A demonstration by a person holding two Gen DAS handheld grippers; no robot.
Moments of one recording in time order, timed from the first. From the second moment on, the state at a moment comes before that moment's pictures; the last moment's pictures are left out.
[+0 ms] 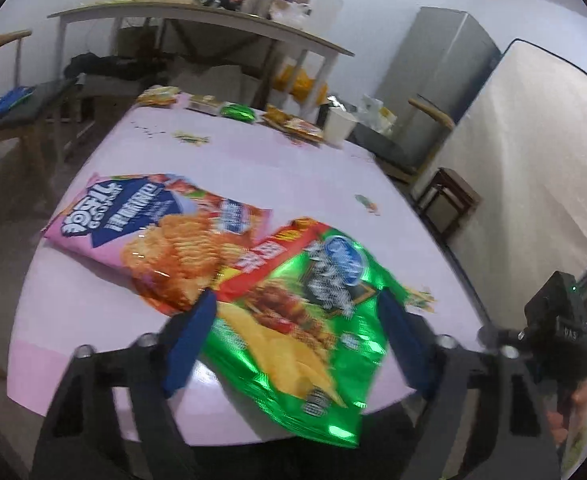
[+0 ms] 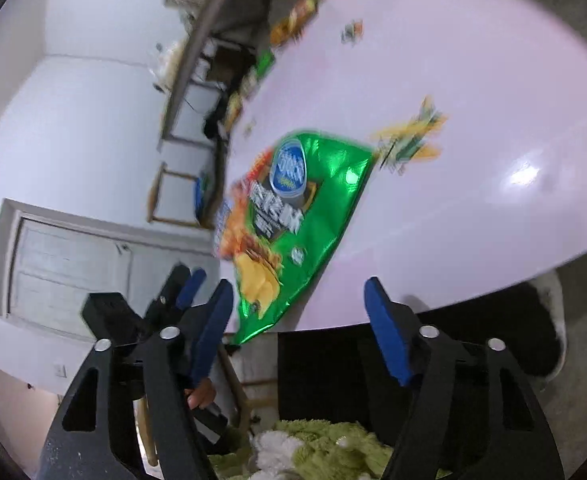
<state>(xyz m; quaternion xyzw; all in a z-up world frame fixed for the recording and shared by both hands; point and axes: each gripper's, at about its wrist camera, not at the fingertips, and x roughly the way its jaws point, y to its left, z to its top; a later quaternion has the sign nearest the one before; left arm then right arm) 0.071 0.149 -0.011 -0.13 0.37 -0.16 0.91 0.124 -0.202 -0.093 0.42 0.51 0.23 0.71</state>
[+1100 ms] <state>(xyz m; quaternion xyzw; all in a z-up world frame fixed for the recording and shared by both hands) 0.075 0.187 -0.048 -0.16 0.39 -0.14 0.90 0.144 -0.170 -0.122 0.43 0.55 0.19 0.69</state>
